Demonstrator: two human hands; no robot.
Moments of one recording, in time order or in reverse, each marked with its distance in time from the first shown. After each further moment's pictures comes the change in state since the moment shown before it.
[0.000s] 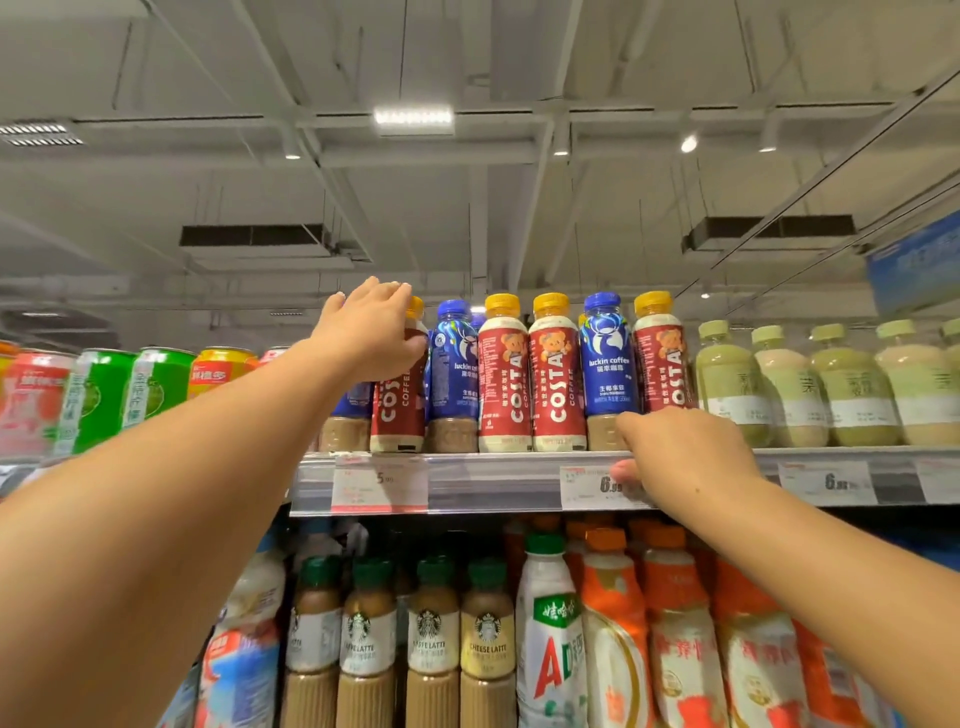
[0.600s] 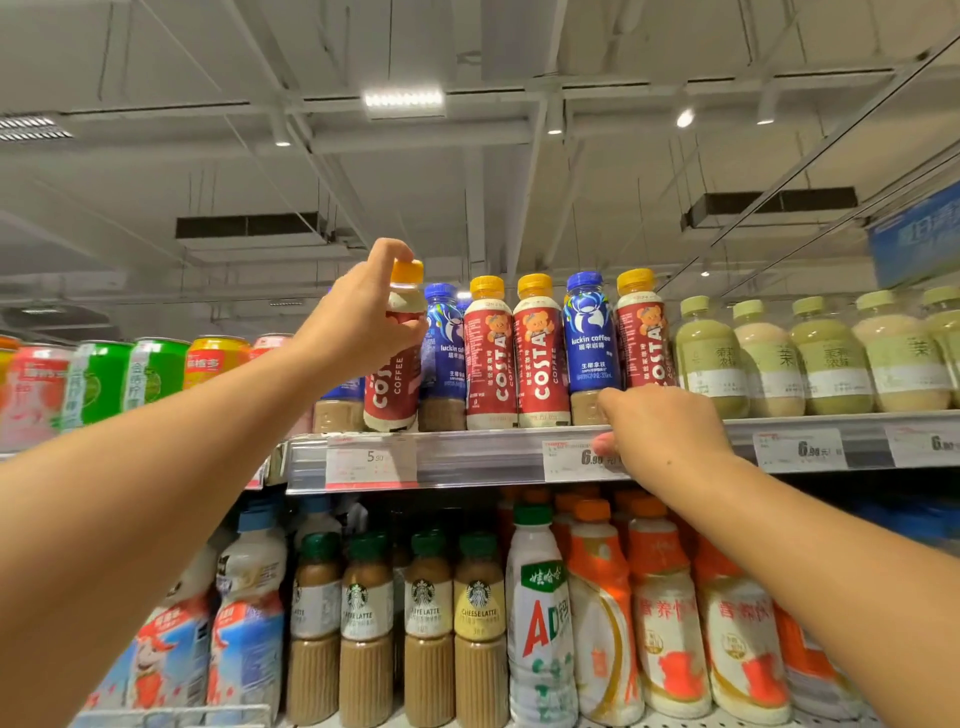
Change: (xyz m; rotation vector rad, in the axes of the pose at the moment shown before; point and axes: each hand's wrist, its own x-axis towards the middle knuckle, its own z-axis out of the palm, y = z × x) left_hand -0.036 0.021 -0.023 -0.517 0.160 0.045; right_hand -0.003 0.001 0.006 0.061 0.041 0.035
